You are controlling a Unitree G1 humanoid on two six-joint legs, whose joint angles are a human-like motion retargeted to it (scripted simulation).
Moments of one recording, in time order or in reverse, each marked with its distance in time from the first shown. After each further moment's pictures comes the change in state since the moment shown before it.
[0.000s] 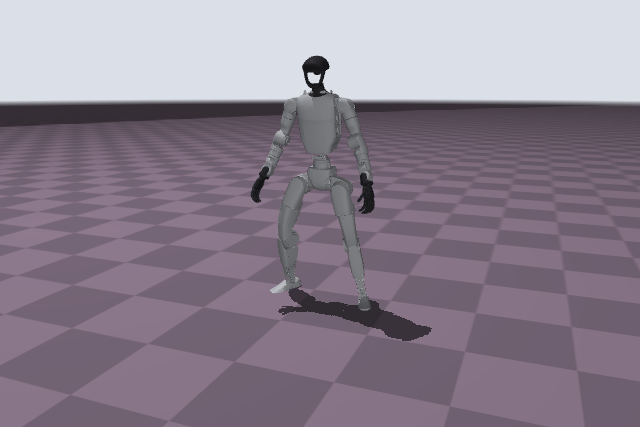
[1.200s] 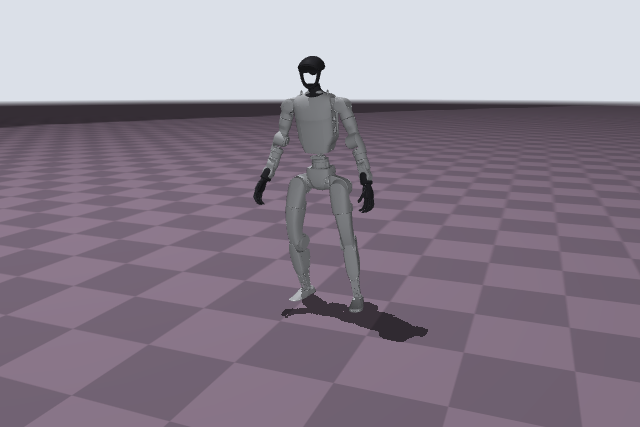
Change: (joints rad) left arm 0.051 -0.017 -0.020 0.046 -0.049 -0.012 -0.042; right arm 0.004 0.036 0.085 -0.027 0.094 -0.060 0.017; waist 0.018 -0.022 0.005; left_leg -0.062 -0.091 -0.116 0.003 0.001 0.040; right_leg -0.071 0.253 0.205 -0.029 -0.108 -0.027
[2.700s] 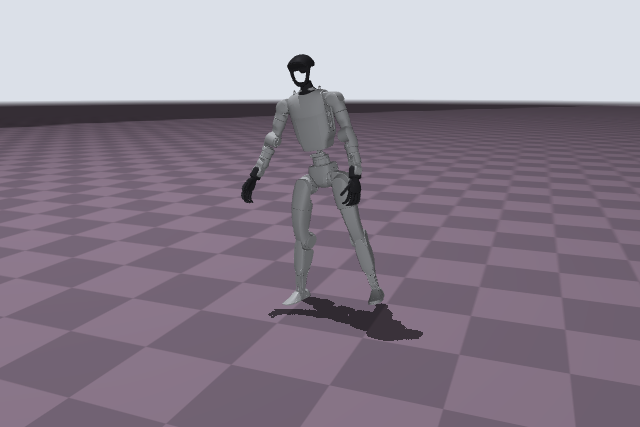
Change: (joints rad) left arm -0.001 -0.123 -0.095 -0.045 0.135 -0.028 -0.113; right arm -0.067 -0.187 -0.162 0.078 -0.028 0.046 0.082; waist 0.081 -0.030 -0.015; left_leg 0.026 -0.021 0.078 0.121 -0.120 0.082; right_leg 0.093 -0.195 0.097 -0.414 0.320 0.152
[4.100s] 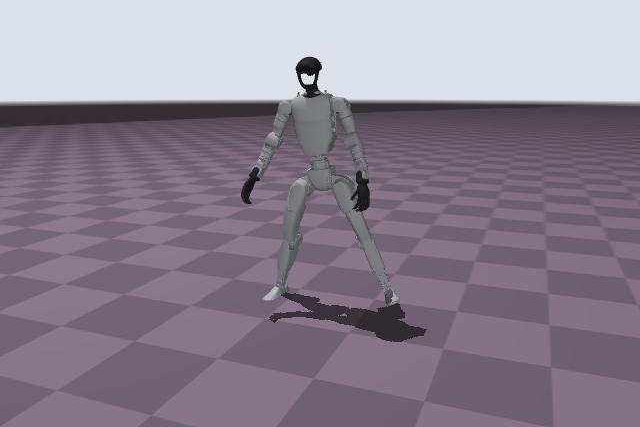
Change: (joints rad) left arm -0.050 0.084 0.035 0.018 0.085 -0.047 0.141; right arm 0.035 0.049 0.115 -0.047 0.123 -0.052 -0.010; waist -0.031 -0.032 -0.008; left_leg 0.008 0.215 0.058 -0.084 0.116 -0.029; right_leg 0.011 -0.128 -0.013 0.043 -0.022 0.005
